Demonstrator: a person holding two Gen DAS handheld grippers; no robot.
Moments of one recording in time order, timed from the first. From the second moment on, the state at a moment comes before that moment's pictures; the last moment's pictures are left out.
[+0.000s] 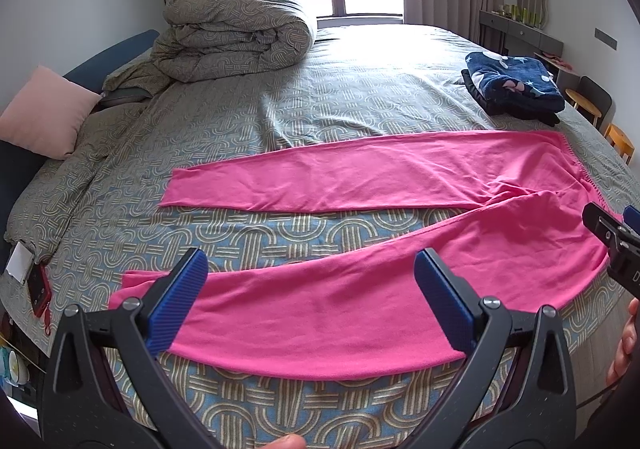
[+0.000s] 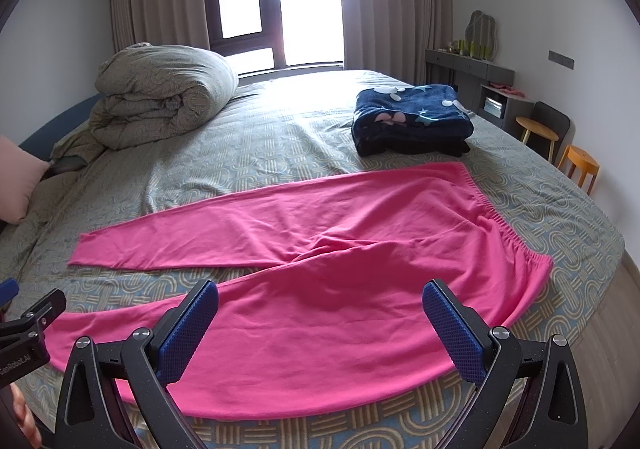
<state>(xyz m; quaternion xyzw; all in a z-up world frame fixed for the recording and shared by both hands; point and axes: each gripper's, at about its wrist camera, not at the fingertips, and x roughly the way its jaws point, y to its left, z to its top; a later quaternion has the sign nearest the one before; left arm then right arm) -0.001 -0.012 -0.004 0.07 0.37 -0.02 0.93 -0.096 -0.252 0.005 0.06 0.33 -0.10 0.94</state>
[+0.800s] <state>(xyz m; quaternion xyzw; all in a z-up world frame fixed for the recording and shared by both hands) -0.003 -0.007 -0.009 0.05 0.38 -0.02 0.92 -0.101 -0.262 0.001 0.08 0.34 -0.11 0.93</state>
